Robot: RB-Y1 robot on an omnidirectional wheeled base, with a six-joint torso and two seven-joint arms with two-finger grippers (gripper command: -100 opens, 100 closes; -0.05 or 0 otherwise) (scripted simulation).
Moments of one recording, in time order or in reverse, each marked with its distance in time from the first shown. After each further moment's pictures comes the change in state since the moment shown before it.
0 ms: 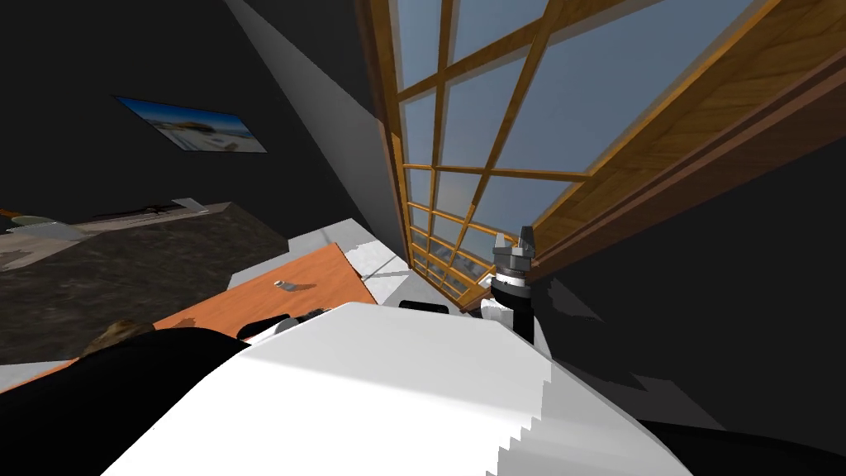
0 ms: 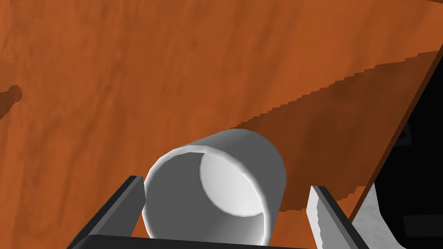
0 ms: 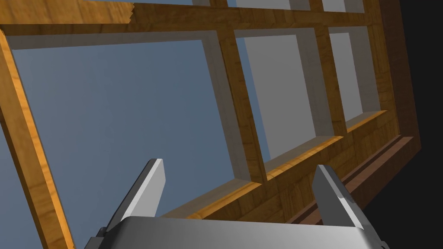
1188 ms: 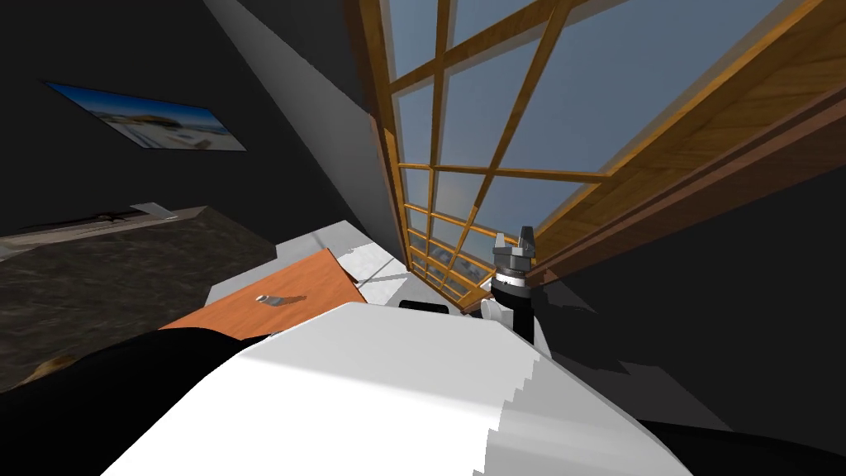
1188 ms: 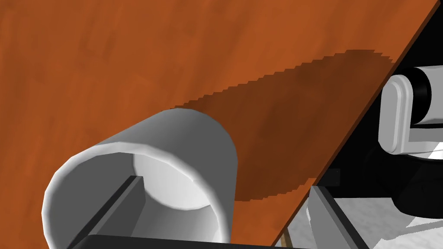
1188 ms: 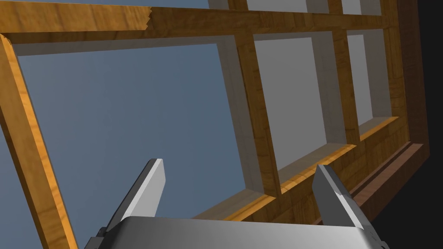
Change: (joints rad) left arm 0.002 -0.038 0.064 0.135 0.050 0.170 0.041; right arm 0.000 0.000 0.000 0.000 0.000 0.000 0.000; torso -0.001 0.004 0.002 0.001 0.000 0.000
